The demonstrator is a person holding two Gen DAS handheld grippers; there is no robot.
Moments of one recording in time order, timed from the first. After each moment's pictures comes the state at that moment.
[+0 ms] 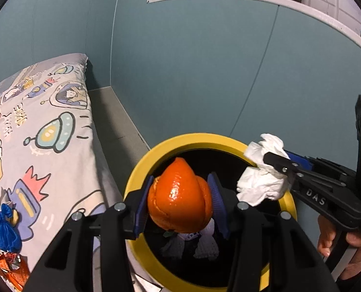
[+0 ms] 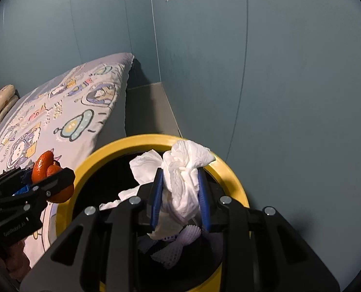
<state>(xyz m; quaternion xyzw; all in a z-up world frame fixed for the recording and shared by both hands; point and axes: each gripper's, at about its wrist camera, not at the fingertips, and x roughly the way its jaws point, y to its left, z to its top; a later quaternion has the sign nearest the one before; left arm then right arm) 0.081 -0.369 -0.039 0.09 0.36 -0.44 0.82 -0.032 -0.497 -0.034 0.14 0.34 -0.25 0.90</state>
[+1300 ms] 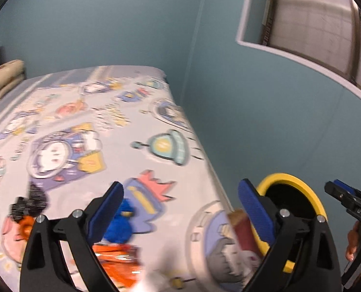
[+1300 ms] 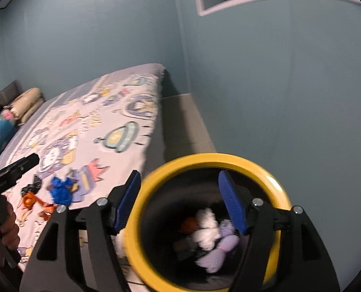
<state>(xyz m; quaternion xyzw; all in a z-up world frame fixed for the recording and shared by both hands) 0.150 -0.162 0.030 0.01 0.32 -0.27 0.91 -0.007 -0.410 0.028 0.13 0.30 -0.16 0.93</state>
